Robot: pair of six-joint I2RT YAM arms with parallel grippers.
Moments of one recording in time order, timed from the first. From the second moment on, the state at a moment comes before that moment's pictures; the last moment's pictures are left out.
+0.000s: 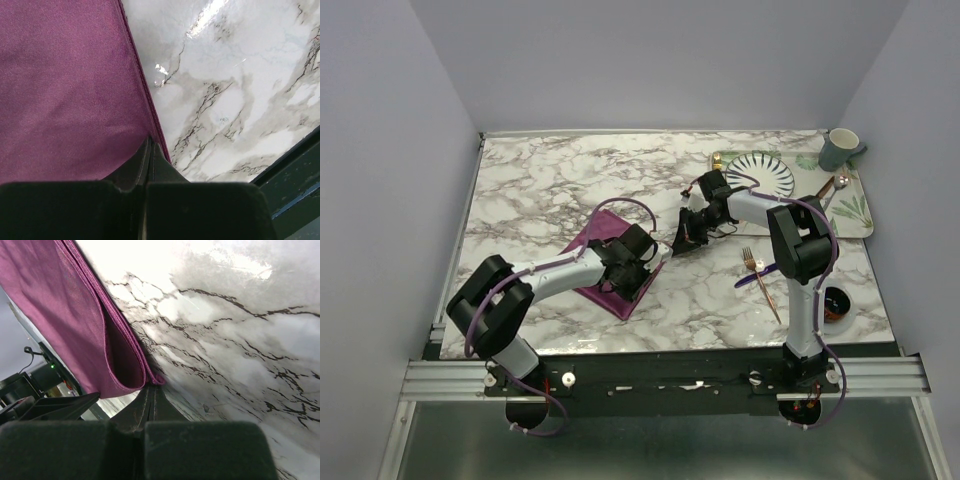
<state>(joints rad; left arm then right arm) -0.81 1.57 0.91 -0.50 0.17 -0.08 0.38 2.12 1.37 -0.49 -0.71 0.37</state>
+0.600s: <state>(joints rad) -0.81 1.58 0.93 -0.53 0.17 -0.09 0.38 2.12 1.37 -0.49 -0.71 0.37</state>
